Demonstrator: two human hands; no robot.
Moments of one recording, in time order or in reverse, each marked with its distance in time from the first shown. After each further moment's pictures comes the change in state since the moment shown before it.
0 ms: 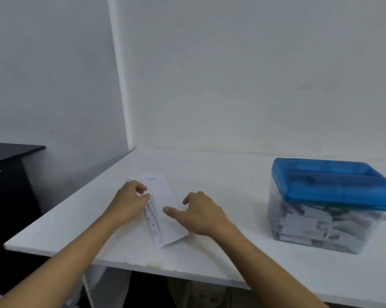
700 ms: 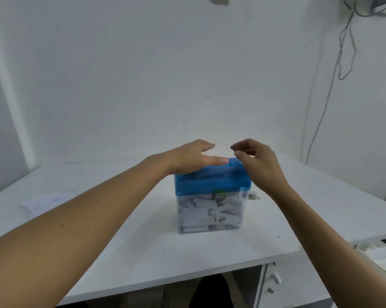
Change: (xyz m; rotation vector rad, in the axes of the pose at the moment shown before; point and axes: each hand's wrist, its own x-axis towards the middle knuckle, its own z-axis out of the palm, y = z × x) left_hand -0.046 0.325 0.111 0.153 -0.605 0.738; right_hand -0.125 0.188 -0.211 0.317 0.829 -0.001
